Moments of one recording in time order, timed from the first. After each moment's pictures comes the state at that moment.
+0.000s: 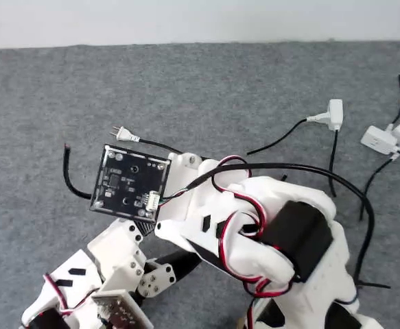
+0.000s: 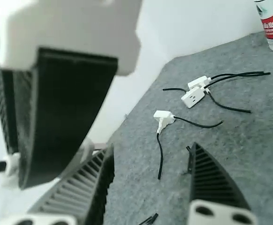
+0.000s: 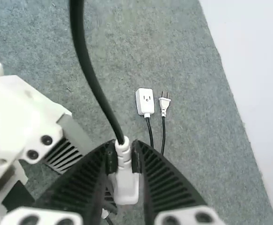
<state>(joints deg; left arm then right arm) 40.1 -103.1 63.5 59.8 -25.8 -55.1 -24.4 -28.2 100.7 31.5</state>
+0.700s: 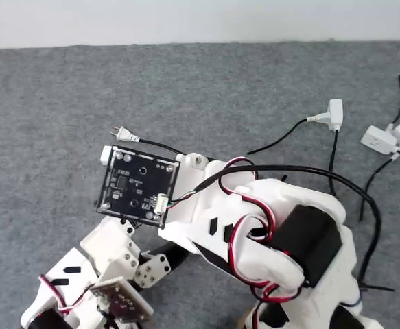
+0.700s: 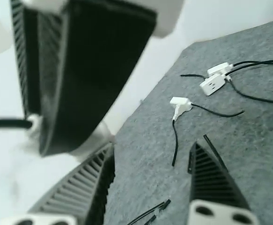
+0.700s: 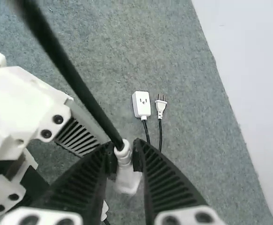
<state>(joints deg) 33.9 -103.0 63.6 60.1 -25.4 -55.0 -25.4 -28.3 100.7 31.4</state>
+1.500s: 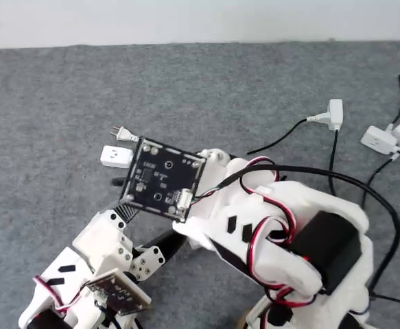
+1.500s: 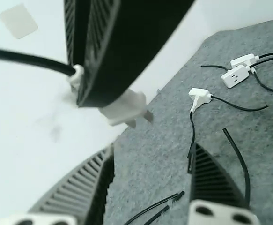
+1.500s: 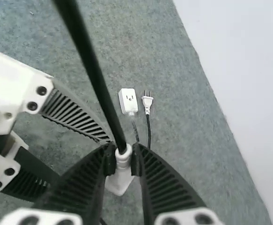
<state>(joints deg) 30.2 -103.1 63.5 60.4 -24.7 -49.5 -28.0 -27.9 100.7 31.3</state>
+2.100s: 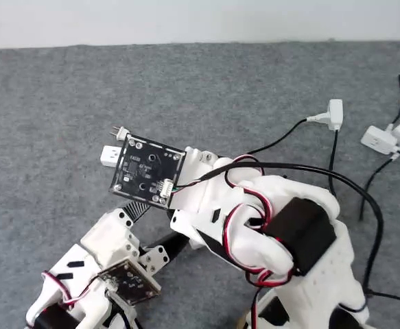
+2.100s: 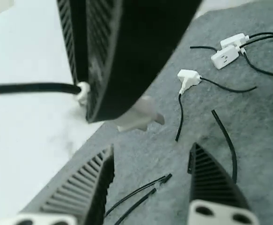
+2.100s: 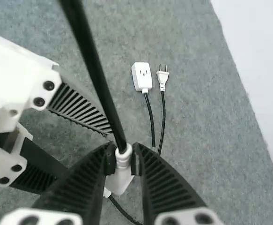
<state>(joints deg) 30.2 -103.1 66.9 62.2 -23.5 -49.1 -28.0 -20.0 100.7 31.3</state>
